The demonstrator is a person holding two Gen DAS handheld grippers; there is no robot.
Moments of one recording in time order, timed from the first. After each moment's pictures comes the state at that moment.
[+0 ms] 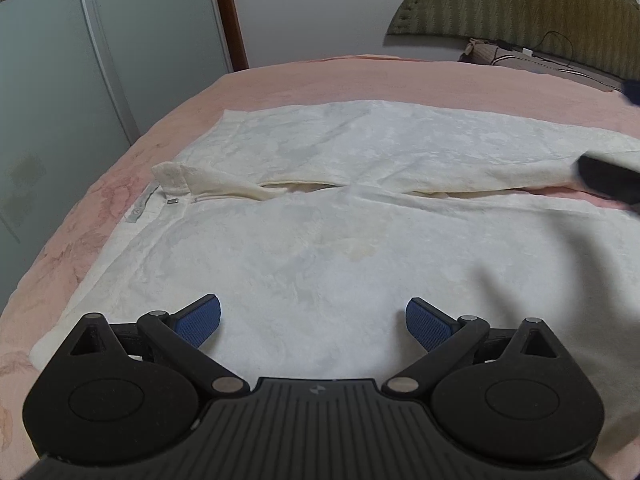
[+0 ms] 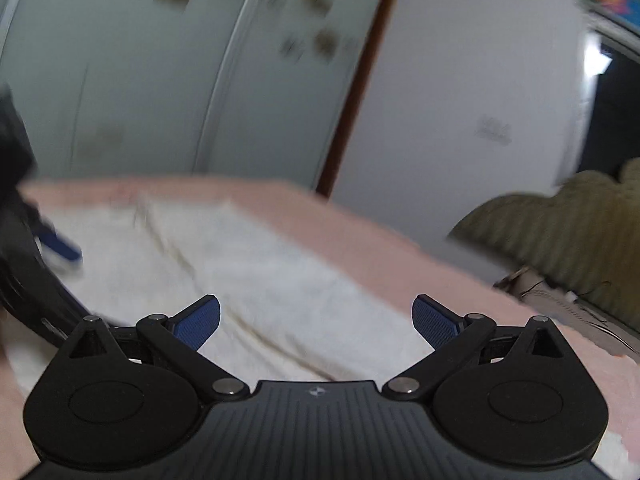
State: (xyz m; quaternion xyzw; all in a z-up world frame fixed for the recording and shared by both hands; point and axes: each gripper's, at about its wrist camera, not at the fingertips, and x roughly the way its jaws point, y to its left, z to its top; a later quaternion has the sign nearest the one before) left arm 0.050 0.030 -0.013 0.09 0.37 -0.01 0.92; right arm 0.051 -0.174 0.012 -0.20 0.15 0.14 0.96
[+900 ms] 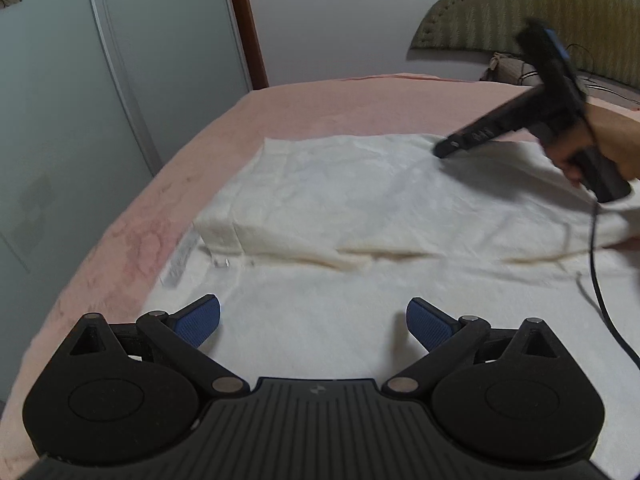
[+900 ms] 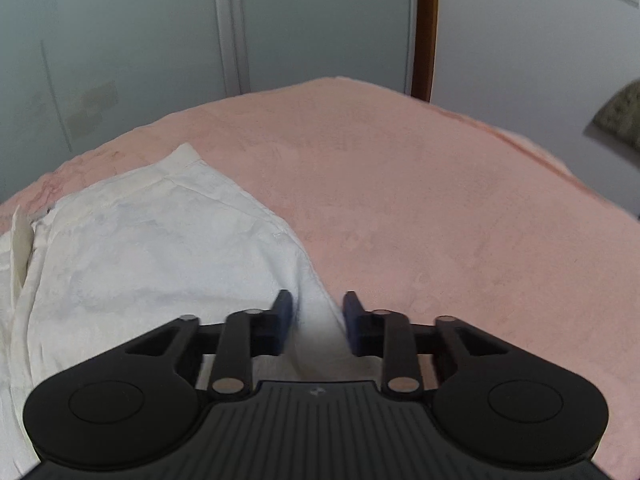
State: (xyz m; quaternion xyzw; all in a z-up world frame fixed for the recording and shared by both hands) left arm 0.122 0.073 0.004 0.10 0.35 0.01 0.93; right arm 0.334 -0.161 -0.037 -0.14 0.30 0.29 0.90
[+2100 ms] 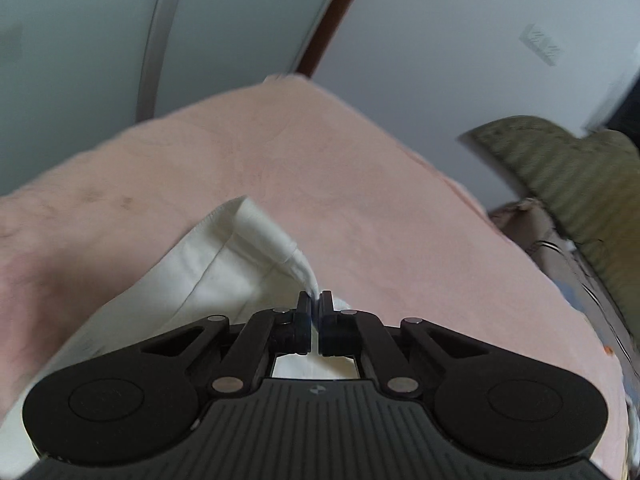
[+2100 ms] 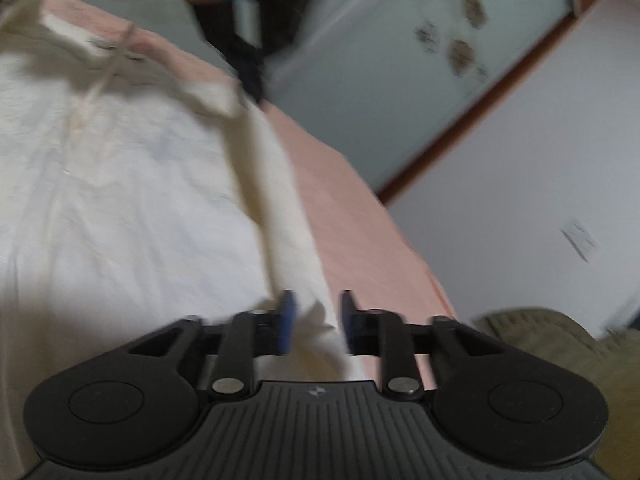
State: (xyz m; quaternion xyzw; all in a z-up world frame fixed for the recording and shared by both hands) left arm 0.281 0.126 0.035 -0.22 0.37 0.01 0.90; right arm 0.198 -0.144 -0.074 -0.42 0.10 0.17 0.89
